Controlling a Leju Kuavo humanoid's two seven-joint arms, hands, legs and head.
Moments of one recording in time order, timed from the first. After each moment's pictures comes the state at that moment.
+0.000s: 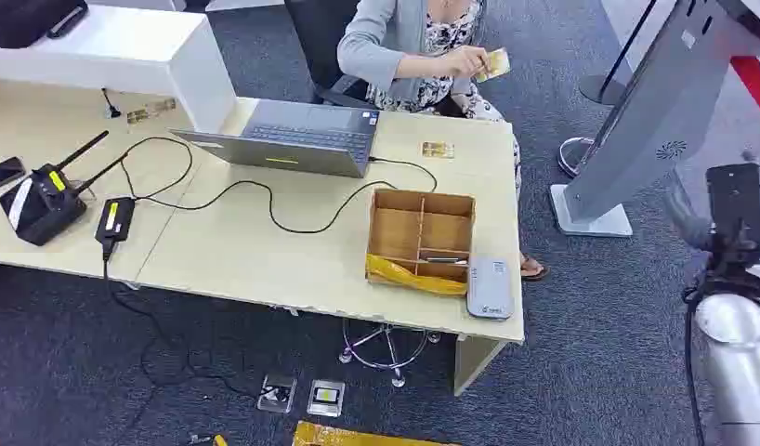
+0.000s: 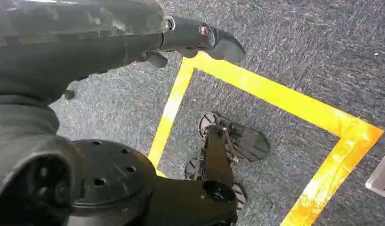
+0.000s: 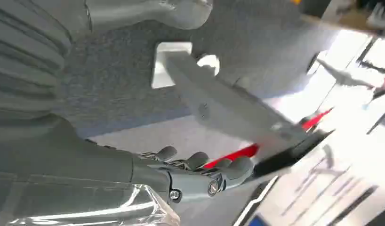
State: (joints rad) left arm -0.13 0.05 -1.03 -0.18 1.20 0.36 -0.14; right arm -0.47 -0.46 0.21 -1.23 0.15 -0.32 0.08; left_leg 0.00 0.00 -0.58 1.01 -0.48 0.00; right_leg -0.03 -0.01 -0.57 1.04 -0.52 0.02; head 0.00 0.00
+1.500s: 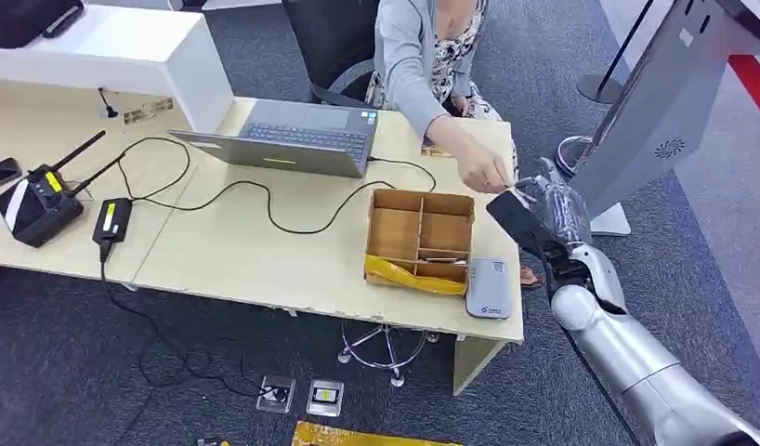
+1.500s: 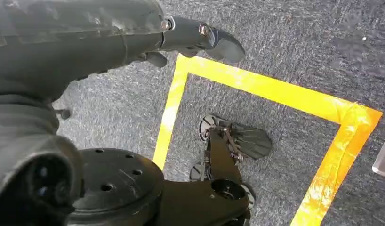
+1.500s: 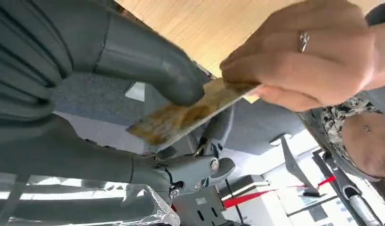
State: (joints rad) left arm -0.12 0.07 -1.08 -0.18 1.14 0.31 -0.16; right arm -0.68 -0.33 0.78 -0.99 0.30 -0.35 0.10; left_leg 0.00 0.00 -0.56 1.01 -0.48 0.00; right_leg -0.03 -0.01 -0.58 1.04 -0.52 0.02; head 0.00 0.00
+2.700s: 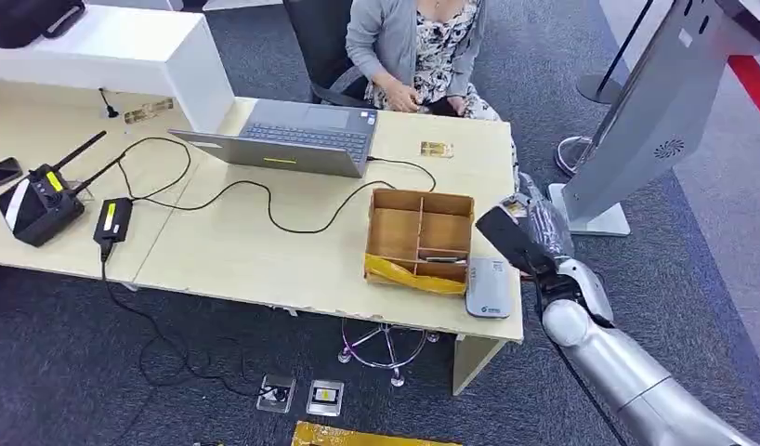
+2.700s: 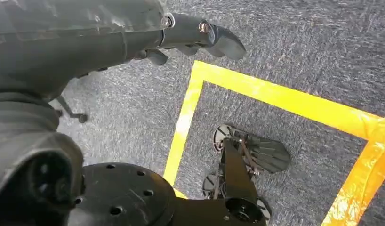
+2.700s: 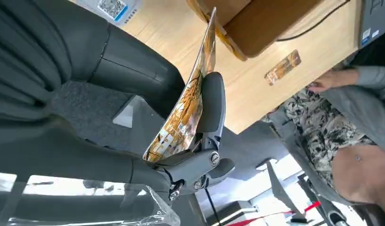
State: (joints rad) left arm -0.12 0.09 -1.12 -0.18 1.17 0.37 -0.09; right arm -0.63 -0.33 0.84 -1.06 0.20 -0.34 0.06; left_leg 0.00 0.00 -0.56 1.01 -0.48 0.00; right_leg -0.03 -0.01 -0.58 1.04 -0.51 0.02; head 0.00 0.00
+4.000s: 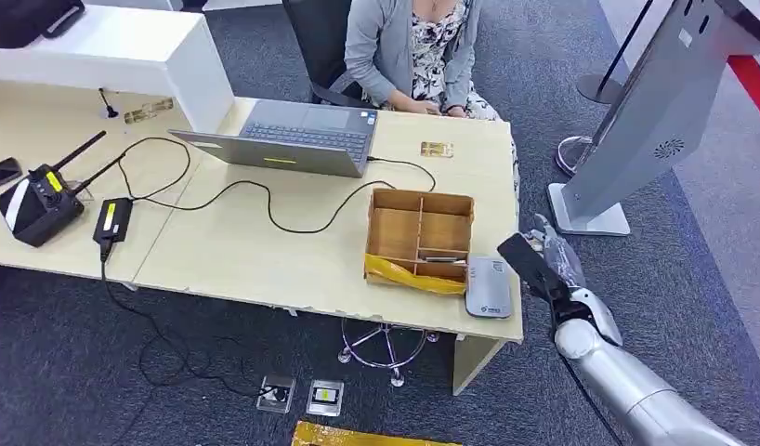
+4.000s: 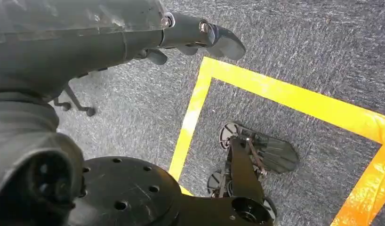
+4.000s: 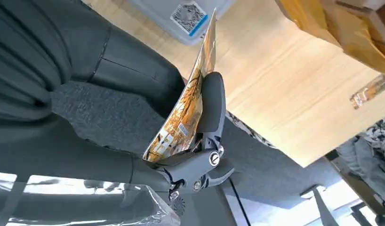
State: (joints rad) left arm -0.12 0.07 -1.12 -0.18 1.19 0.39 -0.07; right arm -0.61 -0.35 0.90 -0.81 0.01 -0.39 -0.08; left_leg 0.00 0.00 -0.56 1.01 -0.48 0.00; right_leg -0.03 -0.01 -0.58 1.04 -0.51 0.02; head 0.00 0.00
